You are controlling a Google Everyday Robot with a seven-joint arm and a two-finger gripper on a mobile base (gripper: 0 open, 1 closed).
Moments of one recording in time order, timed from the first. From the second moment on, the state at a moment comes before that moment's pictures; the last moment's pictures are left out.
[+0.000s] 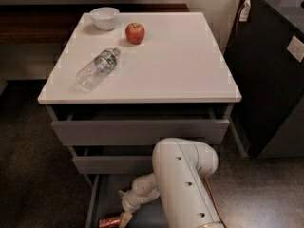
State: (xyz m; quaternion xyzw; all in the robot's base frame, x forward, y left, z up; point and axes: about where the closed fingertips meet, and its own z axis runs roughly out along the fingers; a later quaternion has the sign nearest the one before) arm 0.492 0.142 0.127 -0.69 0.66 0.23 0.19
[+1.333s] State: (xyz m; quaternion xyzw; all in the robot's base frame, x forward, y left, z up) arm 0.496 0.126 0.145 -0.68 0.67 0.23 0.20
